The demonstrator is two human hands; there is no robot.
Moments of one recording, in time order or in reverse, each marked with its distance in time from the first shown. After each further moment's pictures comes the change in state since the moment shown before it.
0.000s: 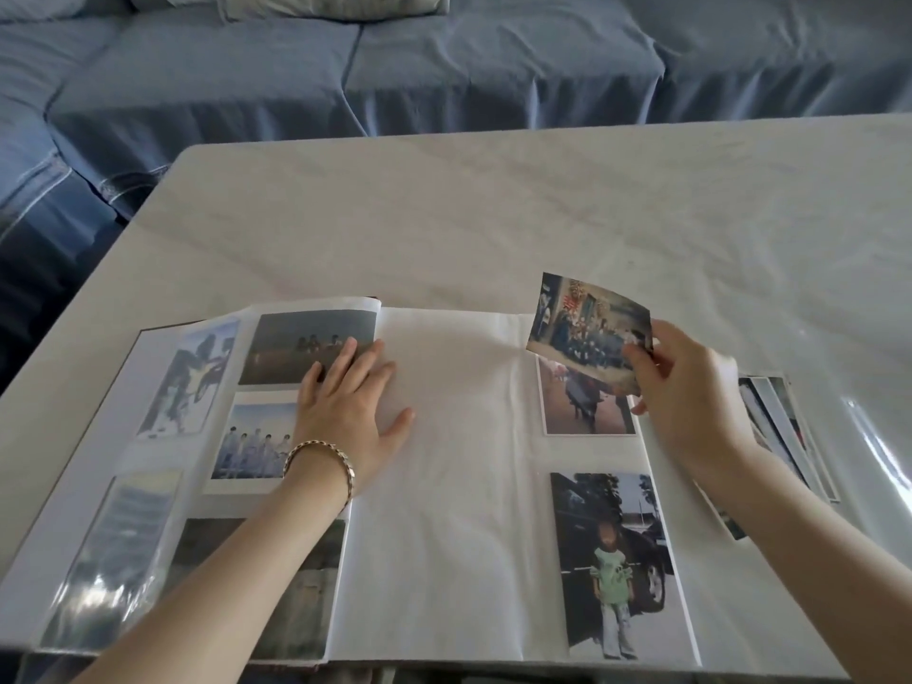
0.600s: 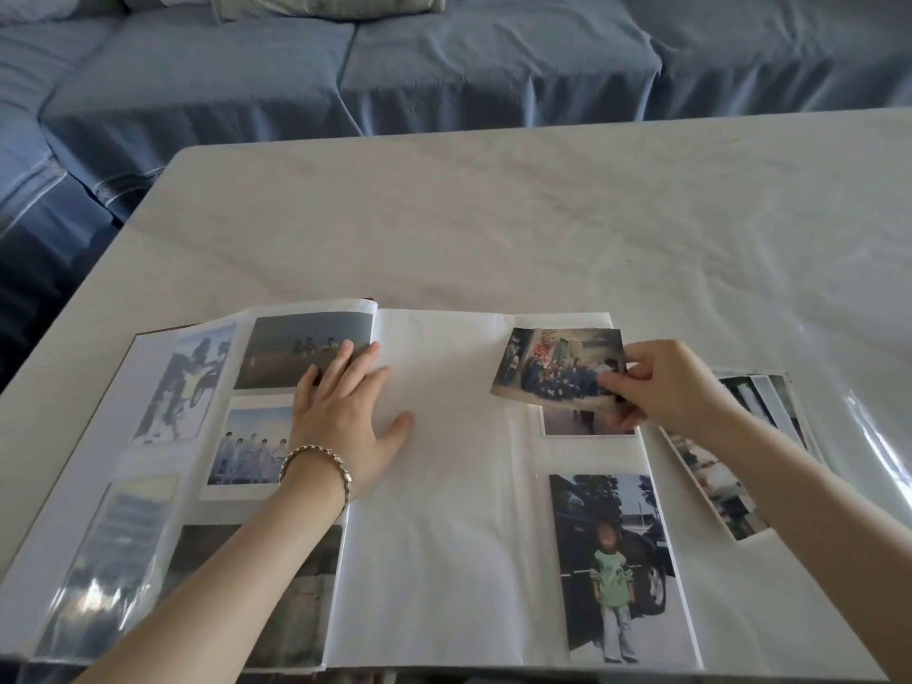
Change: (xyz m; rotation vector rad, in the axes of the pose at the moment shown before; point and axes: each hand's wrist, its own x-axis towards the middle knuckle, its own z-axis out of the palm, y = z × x) left_hand -0.001 0.000 0.001 -0.085 0.057 0.005; right_hand 0.023 0.016 0.007 0.226 -0.482 0.294
